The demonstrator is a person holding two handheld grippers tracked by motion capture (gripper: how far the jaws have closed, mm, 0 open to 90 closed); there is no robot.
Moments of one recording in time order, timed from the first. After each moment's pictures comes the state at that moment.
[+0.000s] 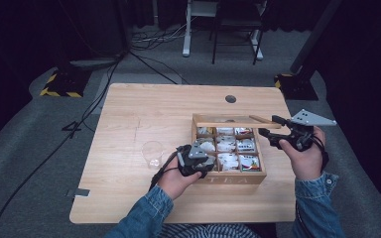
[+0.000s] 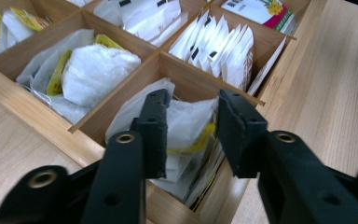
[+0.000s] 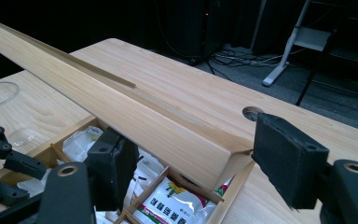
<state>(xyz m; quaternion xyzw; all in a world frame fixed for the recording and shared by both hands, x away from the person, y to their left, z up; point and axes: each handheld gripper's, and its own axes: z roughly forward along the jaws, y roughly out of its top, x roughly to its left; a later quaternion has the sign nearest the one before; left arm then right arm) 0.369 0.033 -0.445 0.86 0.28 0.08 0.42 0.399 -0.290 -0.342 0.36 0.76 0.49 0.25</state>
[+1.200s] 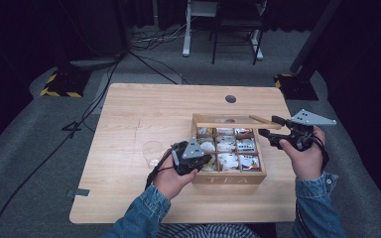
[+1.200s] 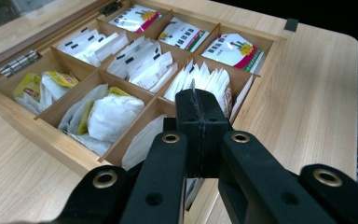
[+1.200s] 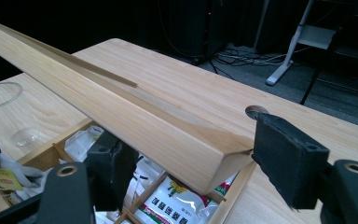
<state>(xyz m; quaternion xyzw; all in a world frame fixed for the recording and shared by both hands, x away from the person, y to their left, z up) 0.354 0.046 -0.406 0.85 0.24 0.12 0.46 0.401 -0.292 -0.344 0.36 0.76 0.49 0.24</state>
